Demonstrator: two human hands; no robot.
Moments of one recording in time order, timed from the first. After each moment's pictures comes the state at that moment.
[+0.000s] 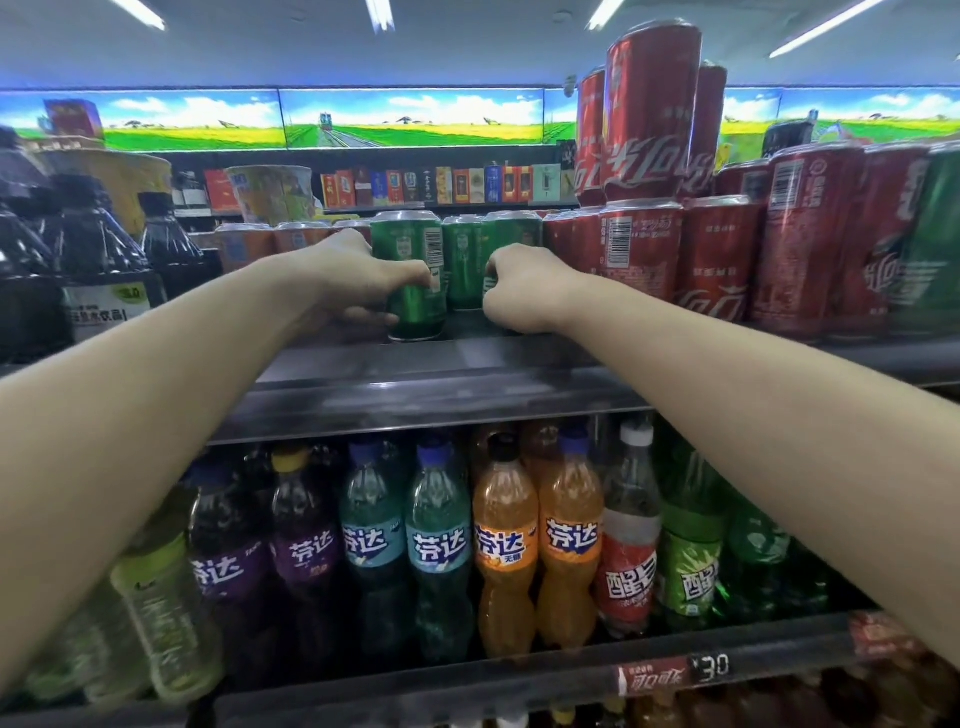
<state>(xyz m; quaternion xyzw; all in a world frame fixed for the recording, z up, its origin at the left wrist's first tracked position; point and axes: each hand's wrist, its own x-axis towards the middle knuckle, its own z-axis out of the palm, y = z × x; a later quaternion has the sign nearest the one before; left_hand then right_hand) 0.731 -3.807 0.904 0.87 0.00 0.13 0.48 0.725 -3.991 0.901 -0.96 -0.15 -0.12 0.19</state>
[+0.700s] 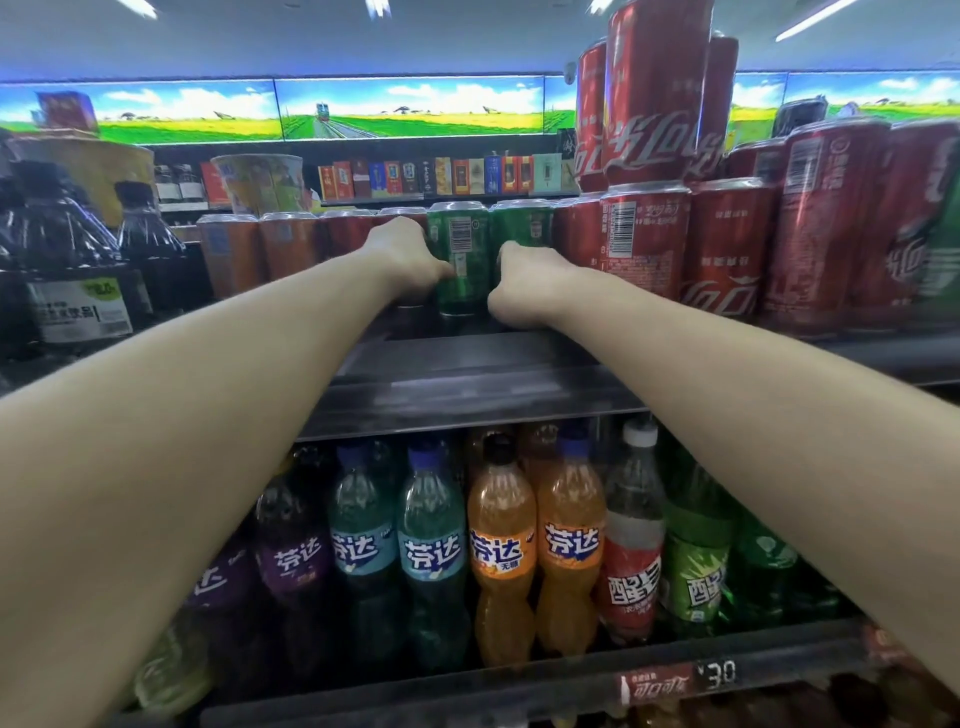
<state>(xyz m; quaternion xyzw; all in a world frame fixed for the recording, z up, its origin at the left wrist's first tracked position) 0.789 -3.844 0.907 0.95 -0.01 0.21 0.24 0.756 -3.994 0.894 -0.97 -0.11 -0.11 0.17</state>
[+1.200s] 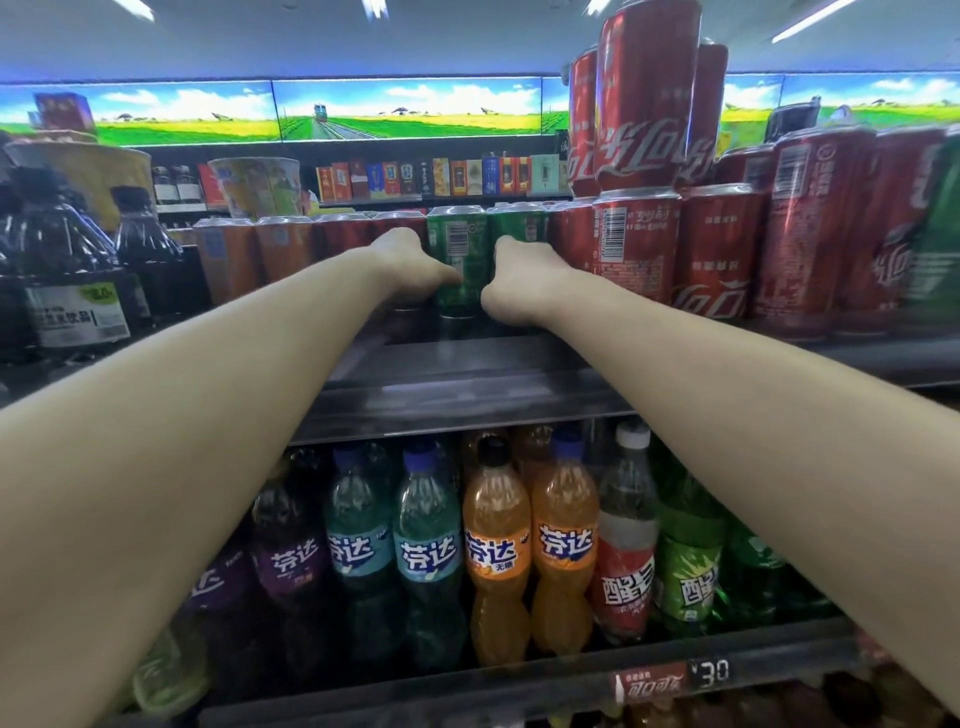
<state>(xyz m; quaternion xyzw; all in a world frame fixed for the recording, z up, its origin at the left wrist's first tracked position) 0.780 -3.849 0.909 0.94 -0.01 0.16 0.29 0.750 -3.994 0.897 -0.96 -0.11 -0.14 0.20</state>
